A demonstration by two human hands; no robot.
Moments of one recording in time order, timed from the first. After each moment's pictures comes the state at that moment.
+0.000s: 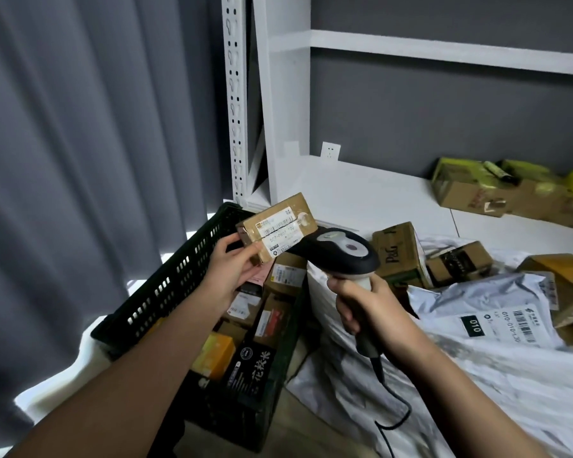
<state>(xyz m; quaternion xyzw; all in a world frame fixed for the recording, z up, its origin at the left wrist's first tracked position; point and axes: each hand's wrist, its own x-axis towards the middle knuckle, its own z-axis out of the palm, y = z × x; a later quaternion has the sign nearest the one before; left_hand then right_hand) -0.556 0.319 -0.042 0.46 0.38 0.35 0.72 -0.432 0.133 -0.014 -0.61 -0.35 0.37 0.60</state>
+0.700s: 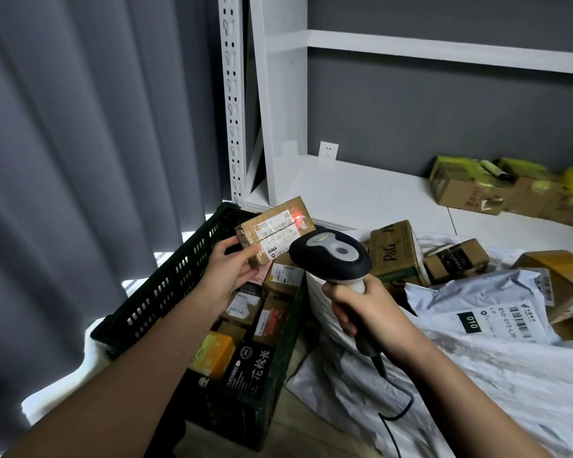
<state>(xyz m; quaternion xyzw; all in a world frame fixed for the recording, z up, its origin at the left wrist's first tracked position) -0.558 0.320 -0.045 0.47 0.39 0.32 0.72 -0.433 0.132 -0.018 -0.64 -0.39 0.36 0.56</state>
